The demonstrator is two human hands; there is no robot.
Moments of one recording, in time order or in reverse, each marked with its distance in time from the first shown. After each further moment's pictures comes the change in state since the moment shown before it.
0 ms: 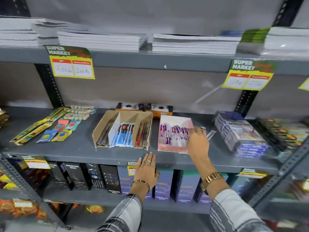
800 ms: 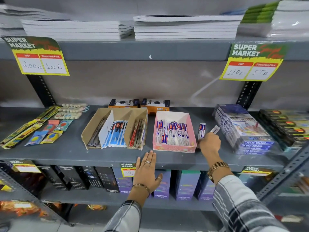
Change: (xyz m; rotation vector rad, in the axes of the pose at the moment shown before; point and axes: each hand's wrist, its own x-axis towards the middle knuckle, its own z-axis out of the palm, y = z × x) left_hand 0.010 0.017 0.010 -0.061 0.021 0.012; right_hand 0.041 0.066 0.036 0.240 -0.179 0.513
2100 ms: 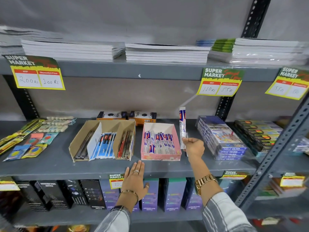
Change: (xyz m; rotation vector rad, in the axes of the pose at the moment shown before) left_hand 0.001 0.002 -0.010 0.051 -0.052 0.012; right_hand -0.028 -0.014 -0.019 0.774 0.079 0.130
